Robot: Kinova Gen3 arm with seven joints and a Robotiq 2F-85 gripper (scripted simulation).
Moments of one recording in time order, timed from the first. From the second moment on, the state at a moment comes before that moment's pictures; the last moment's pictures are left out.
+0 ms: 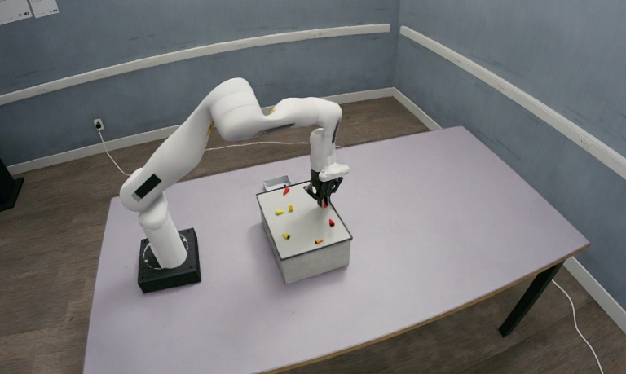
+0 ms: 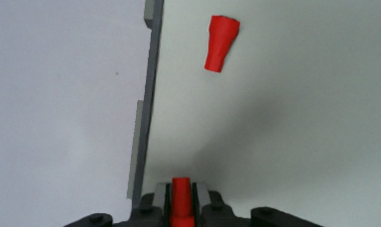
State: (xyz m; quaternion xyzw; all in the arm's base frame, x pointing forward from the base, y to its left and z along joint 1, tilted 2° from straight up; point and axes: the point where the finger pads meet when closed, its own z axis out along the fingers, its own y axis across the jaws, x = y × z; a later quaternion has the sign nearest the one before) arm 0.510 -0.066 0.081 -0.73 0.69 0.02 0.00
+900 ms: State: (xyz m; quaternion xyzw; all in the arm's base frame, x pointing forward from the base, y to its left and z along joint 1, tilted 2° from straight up) arm 0.507 -0.064 0.096 -0.73 0.68 0.02 0.00
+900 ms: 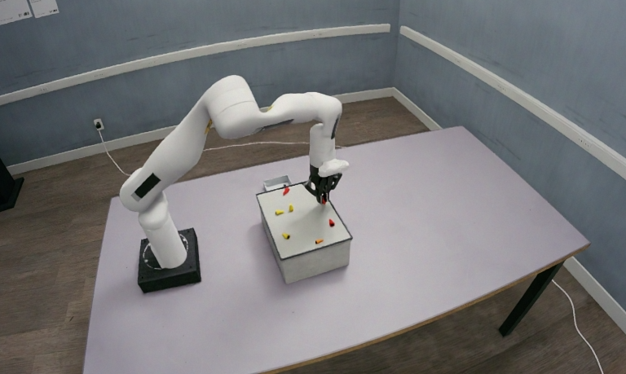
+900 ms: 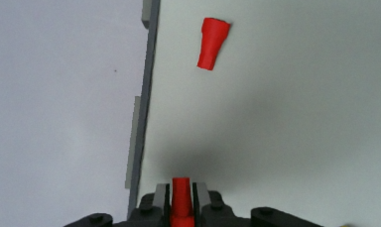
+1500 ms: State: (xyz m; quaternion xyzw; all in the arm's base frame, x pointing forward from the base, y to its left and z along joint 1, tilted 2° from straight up) arm 0.511 -0.067 0.150 -0.73 0.68 0.02 0.00
